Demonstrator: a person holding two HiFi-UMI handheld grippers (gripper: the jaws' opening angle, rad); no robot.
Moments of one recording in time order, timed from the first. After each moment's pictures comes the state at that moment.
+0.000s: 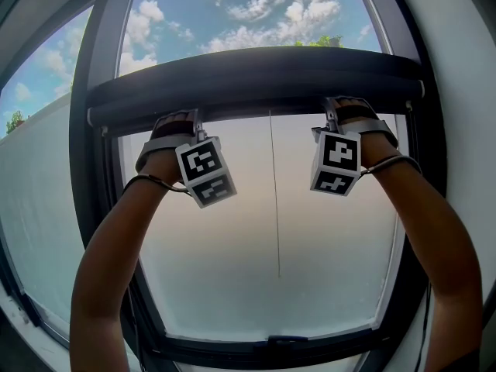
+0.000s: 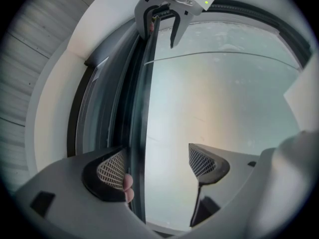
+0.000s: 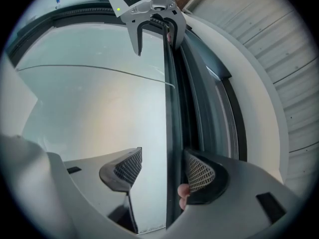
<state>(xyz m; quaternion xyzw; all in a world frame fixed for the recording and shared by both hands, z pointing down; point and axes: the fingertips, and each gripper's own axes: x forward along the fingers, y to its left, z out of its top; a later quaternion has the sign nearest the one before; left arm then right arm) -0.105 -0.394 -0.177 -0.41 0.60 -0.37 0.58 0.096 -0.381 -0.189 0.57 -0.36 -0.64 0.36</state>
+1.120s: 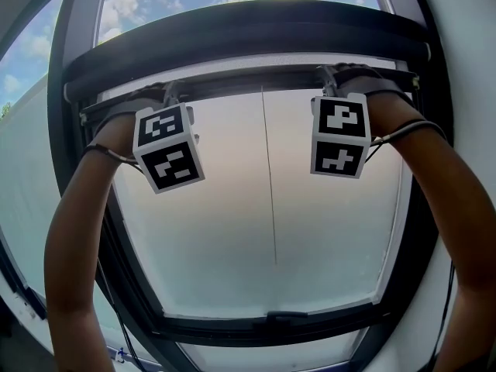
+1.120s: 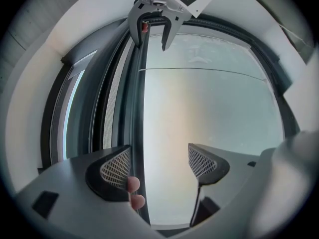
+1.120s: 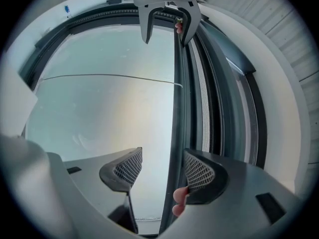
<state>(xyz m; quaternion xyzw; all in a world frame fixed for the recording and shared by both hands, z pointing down) -0.112 -0.382 -0.124 -0.48 0.50 -0.47 0.54 0.096 -0.374 -0.140 0.53 -0.40 -0.58 0.47</state>
